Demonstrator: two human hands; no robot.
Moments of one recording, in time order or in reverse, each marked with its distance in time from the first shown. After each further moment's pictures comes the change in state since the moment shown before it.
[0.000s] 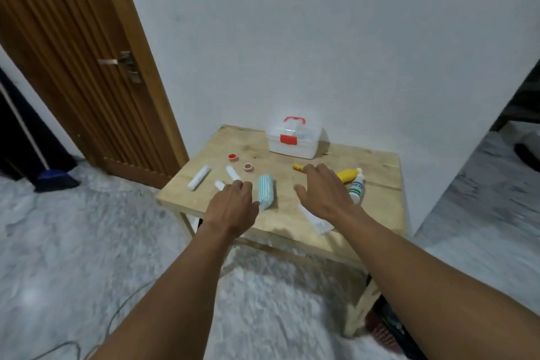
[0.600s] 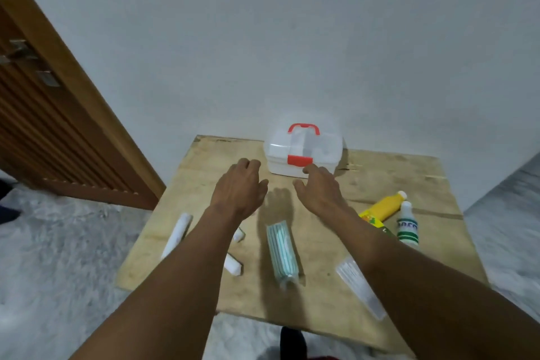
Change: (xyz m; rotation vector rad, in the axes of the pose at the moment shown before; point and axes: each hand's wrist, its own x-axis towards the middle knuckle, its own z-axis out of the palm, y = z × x) left_hand 0.279 -0.076 0.052 -0.140 -0.007 0.143; right_hand 0.251 0.010 0.108 0.287 -0.042 0.381
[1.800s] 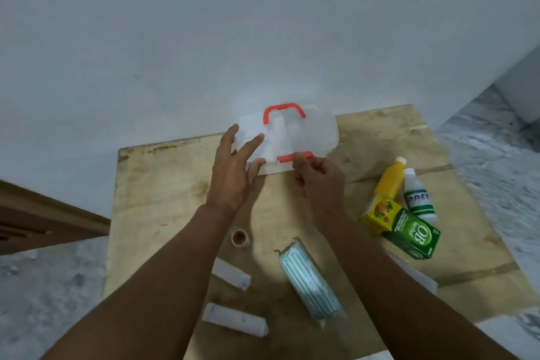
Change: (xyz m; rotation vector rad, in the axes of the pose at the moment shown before) left_hand 0.149 -0.061 0.104 -0.570 0.037 0.336; right_hand 0.070 -0.006 0.065 1.032 0.550 0.507
